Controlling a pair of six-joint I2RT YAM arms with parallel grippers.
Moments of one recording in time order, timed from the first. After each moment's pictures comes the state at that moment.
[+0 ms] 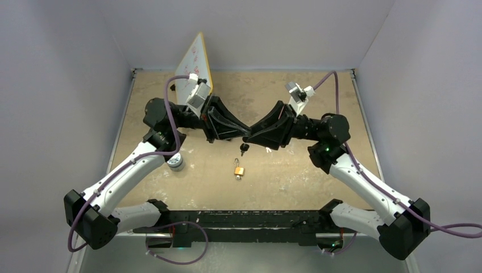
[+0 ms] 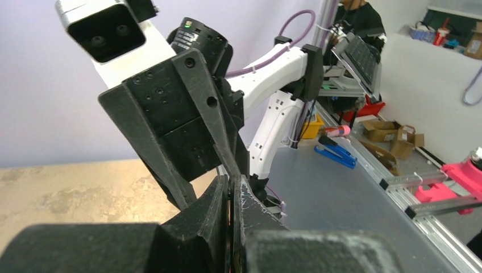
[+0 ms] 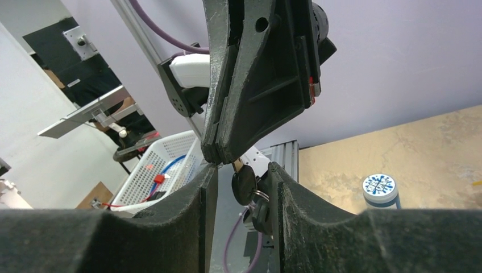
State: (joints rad) left arm -0.62 1.16 1.08 0.66 1.12 -0.62; right arm 0.60 1.05 0.86 0.76 -0.95 0.92
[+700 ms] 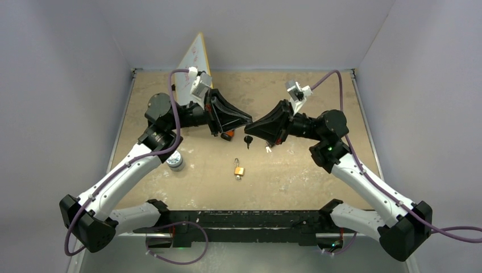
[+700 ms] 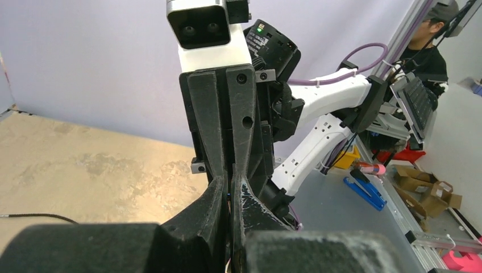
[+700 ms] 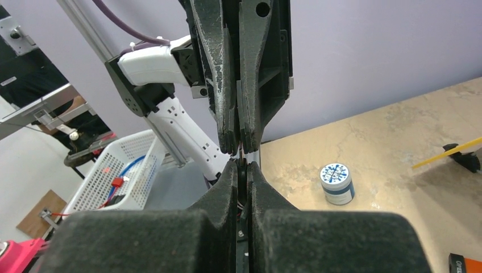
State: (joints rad) left arm -0.62 1.13 1.11 0.37 0.86 -0.54; right arm 0.60 1.04 0.90 0.55 -0.88 0.72
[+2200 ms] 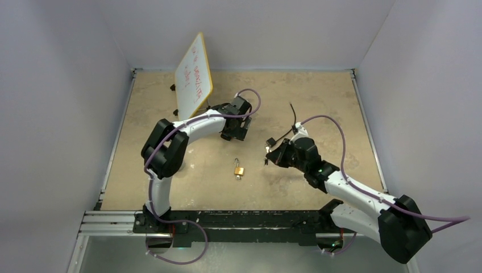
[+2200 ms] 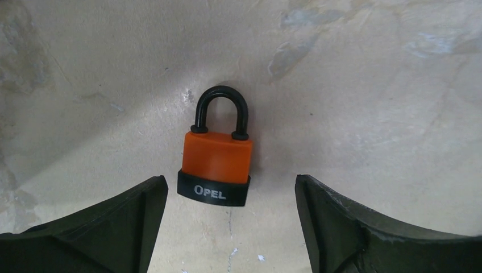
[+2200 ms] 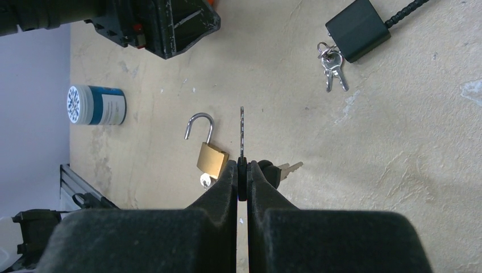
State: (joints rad) left arm -0.68 1.99 1.46 -0.57 -0.30 -0.27; right arm 0.60 1.02 0.41 0.08 -0.07 0.80
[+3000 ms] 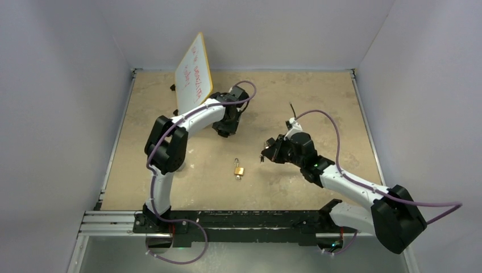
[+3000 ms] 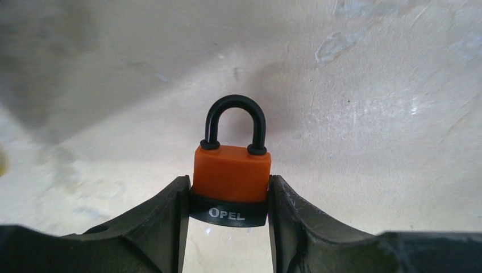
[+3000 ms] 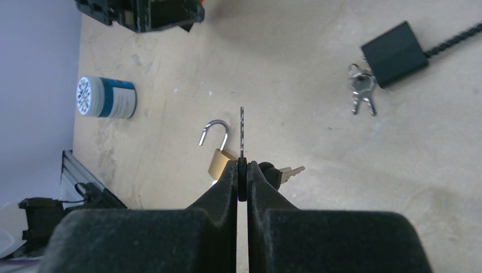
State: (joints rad) left arm -0.61 2.06 1.61 -0.81 -0.24 -0.33; right arm 0.60 1.10 0.46 0.11 -0.11 0.76
